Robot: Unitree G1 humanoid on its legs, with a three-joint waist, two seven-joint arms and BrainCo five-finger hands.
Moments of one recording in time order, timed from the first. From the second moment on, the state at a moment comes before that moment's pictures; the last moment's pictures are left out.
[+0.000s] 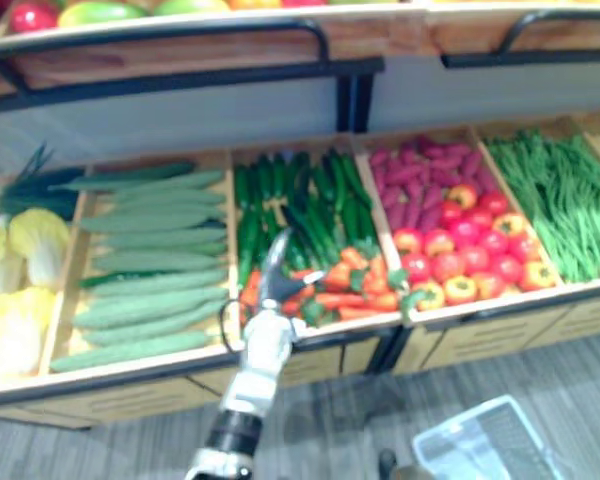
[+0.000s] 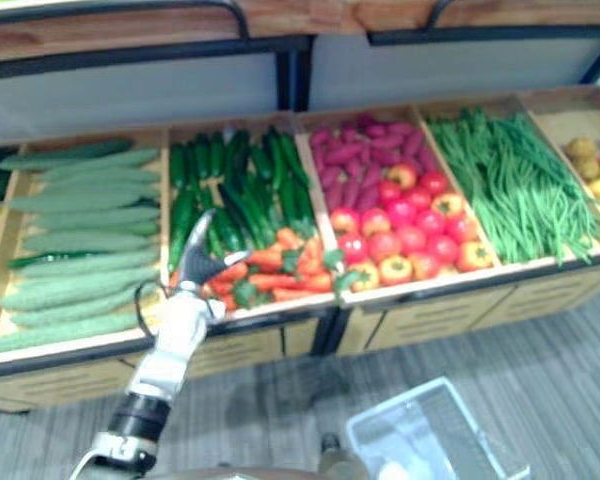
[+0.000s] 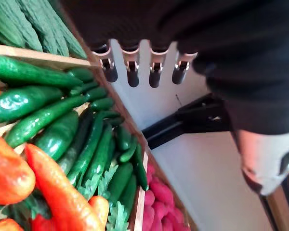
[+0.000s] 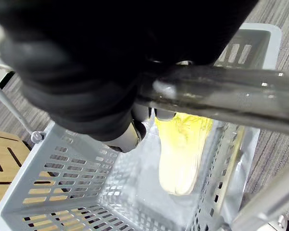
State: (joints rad) left arm -0.23 0.05 -0.09 0.24 0.46 -0.08 0.27; right arm 0.24 0.06 -0.70 0.91 0.13 0.00 -0.20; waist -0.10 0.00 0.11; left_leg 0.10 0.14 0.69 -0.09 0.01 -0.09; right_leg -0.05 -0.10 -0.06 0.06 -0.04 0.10
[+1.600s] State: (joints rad) left arm -0.65 0.13 0.04 0.64 0.65 0.05 0.43; right arm 0.10 0.05 -0.58 0.75 0.22 -0.04 -0.28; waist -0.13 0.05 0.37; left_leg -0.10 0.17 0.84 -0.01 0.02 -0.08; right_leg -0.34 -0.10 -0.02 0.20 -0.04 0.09
